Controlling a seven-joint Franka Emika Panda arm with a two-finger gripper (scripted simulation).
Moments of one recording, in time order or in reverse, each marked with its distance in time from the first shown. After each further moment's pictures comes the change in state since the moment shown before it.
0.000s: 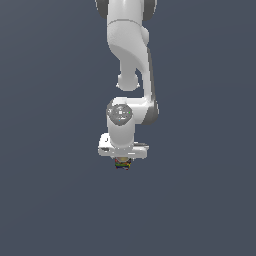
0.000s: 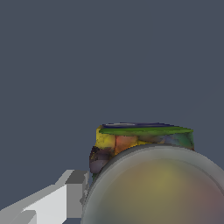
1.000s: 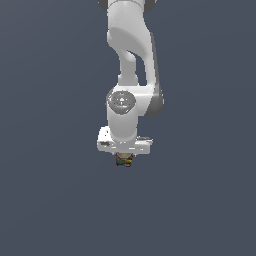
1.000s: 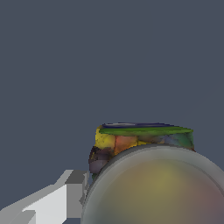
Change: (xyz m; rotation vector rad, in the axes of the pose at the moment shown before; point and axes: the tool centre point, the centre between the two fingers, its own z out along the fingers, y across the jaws) arm 0.006 -0.007 -0.051 0.000 -0.005 0.000
